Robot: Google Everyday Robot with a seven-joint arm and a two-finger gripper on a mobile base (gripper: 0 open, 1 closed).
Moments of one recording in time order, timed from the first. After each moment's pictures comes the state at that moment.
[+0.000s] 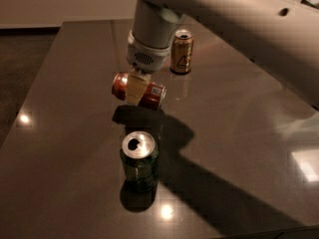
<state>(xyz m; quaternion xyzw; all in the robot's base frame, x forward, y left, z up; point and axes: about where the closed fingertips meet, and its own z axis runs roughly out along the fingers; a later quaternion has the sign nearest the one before) 0.534 0.051 0.894 -0.63 0.76 0.08 0.13</state>
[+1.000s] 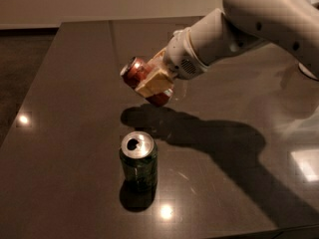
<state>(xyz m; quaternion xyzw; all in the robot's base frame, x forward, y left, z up) 0.536 0.027 0.922 -0.60 0.69 0.23 0.34</state>
